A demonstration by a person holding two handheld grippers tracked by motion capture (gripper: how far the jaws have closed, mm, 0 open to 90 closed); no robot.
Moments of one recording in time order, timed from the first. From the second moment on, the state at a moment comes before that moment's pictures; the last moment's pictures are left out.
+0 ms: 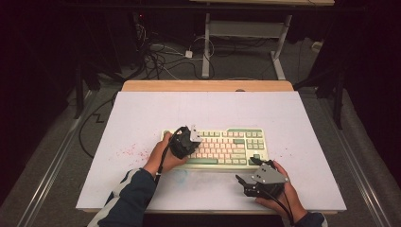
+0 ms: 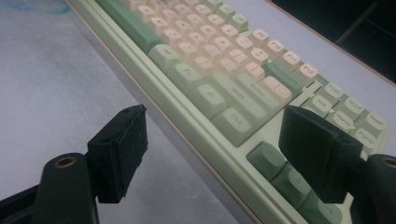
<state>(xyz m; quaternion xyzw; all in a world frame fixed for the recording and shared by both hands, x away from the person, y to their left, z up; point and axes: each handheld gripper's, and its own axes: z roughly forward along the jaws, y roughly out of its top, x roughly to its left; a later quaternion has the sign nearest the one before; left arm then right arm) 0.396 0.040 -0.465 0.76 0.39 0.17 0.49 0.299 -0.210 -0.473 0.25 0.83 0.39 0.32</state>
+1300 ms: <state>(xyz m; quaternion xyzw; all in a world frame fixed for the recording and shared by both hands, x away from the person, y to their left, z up) 0.349 0.097 -0.453 0.67 0.37 0.25 0.60 0.298 -0.215 -0.469 0.26 0.82 0.40 0.32</state>
